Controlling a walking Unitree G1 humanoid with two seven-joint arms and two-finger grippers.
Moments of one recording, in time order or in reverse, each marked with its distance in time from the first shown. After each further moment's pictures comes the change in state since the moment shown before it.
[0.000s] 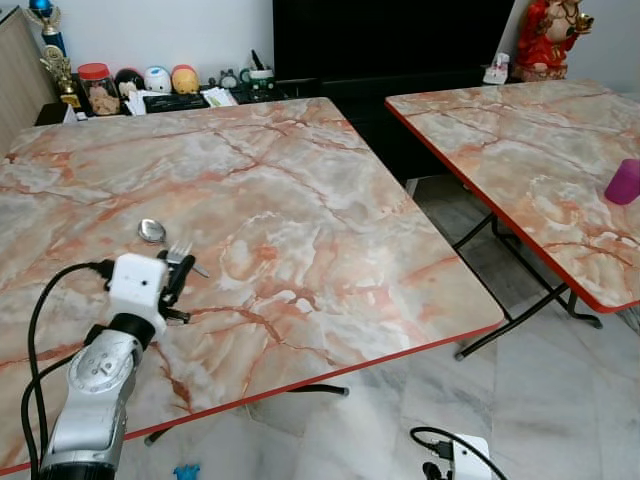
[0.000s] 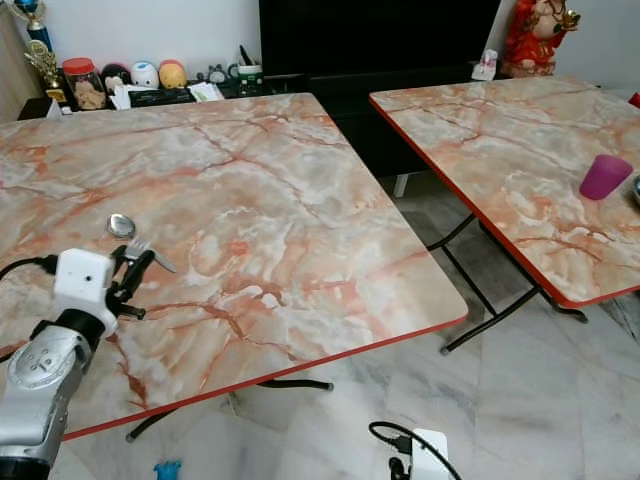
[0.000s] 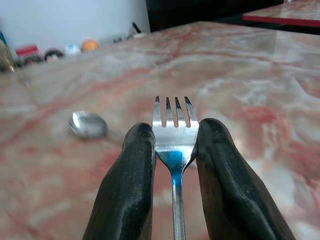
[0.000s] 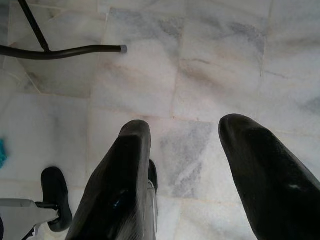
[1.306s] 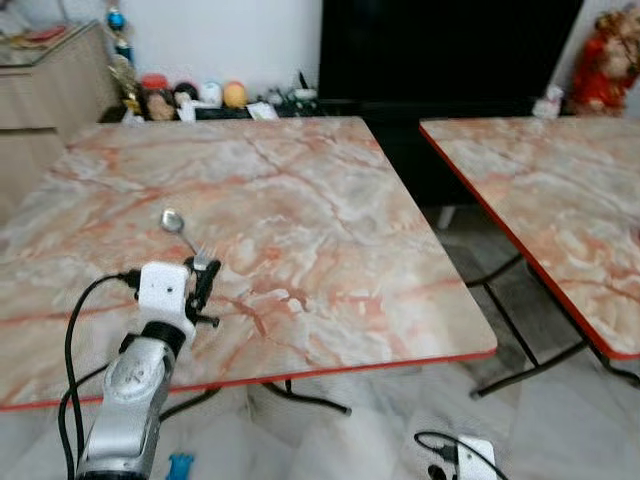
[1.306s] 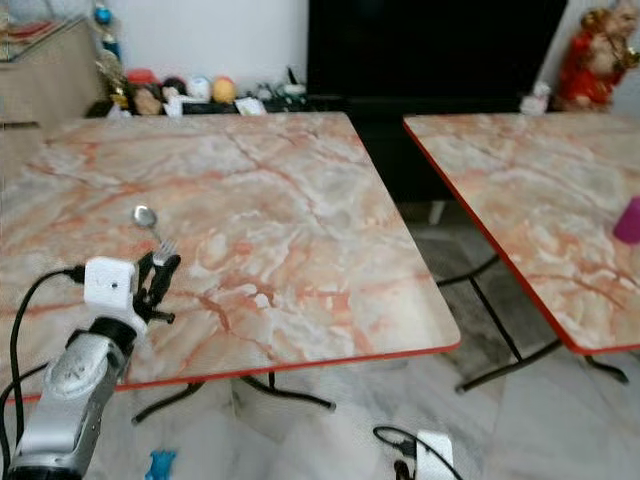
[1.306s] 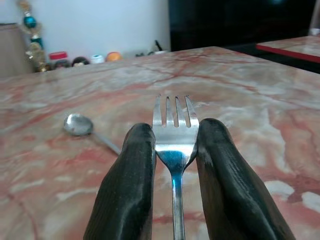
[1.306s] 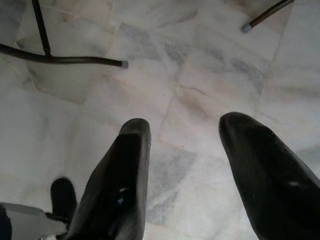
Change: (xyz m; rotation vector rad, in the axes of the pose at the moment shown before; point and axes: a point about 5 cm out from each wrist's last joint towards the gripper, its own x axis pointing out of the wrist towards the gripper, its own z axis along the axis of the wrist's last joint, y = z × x) left arm 0.011 -0.027 0.011 -0.058 -0.056 -0.026; right arm -0.002 -0.002 -0.003 -0.010 -0.008 -0.003
